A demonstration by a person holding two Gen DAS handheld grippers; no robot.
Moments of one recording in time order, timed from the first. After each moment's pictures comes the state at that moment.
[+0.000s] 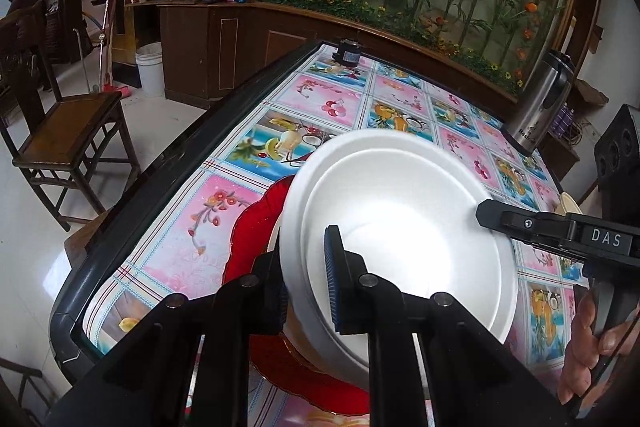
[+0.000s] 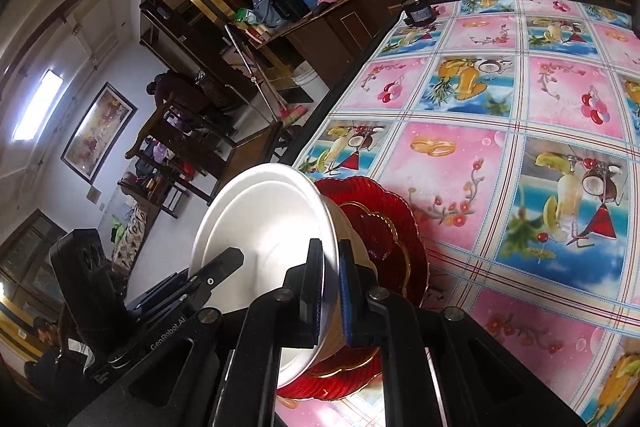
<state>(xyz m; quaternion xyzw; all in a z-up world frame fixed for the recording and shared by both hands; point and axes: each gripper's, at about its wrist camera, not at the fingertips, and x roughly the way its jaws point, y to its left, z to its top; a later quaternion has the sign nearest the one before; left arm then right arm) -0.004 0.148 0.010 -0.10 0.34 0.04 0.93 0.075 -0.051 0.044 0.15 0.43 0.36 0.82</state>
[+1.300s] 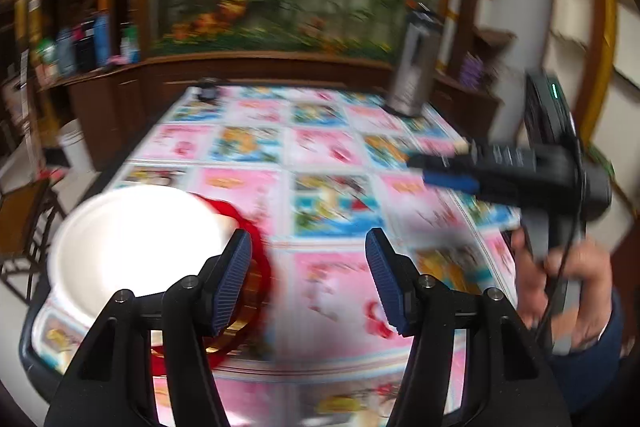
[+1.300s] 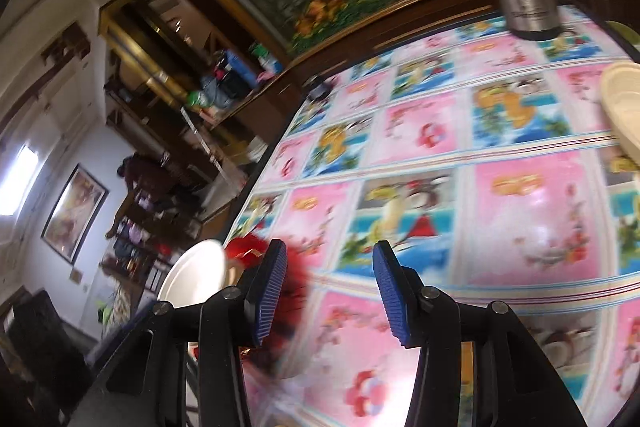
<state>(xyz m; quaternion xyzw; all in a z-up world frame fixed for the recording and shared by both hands) -0.041 -0.013 0.037 0.02 0.29 -0.11 0.95 0.051 -0.231 0.047 0.25 0.36 0.24 0.87</state>
